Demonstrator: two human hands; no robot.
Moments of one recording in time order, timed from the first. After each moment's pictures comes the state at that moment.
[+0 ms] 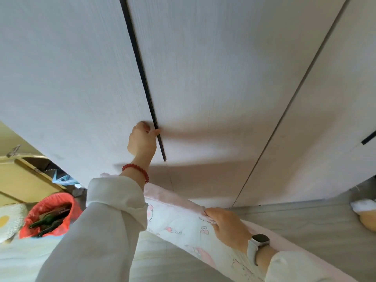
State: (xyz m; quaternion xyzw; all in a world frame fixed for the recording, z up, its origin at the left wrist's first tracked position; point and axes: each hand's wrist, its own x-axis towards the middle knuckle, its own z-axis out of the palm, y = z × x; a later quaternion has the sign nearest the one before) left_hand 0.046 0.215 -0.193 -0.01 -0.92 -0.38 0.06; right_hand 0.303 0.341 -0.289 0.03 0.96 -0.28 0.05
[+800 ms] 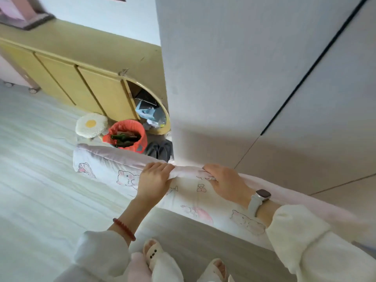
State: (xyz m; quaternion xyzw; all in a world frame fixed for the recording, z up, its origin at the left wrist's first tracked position) left_hand 0.209 -0.092 -0.275 -0.20 -0.95 -0.16 0.15; right_hand 0.206 0.123 -0.252 -0.22 0.93 -0.28 0.05
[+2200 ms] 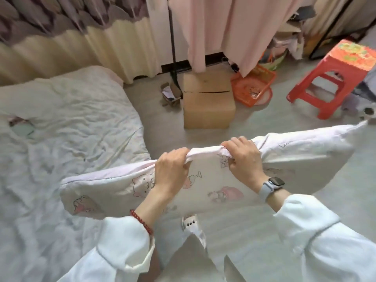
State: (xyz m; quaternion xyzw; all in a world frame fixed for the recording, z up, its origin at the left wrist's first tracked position) left_hand 0.730 -0.706 -0.261 0.88 -0.41 0.03 0.24; right_hand 0.623 -0.869 -0.272 -0.96 0.18 -0.20 0.10
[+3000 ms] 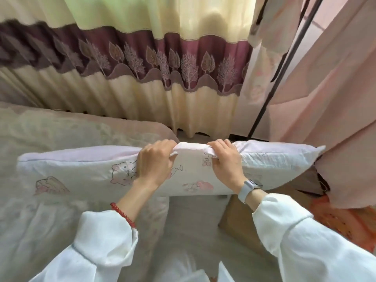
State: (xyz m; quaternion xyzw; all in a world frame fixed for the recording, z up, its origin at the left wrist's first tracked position) left_hand 1.267 -0.875 -0.187 0.95 -0.19 0.19 0.16; right_hand 1.253 -1.063 -0.219 -0.94 -0.07 -0.21 0.27
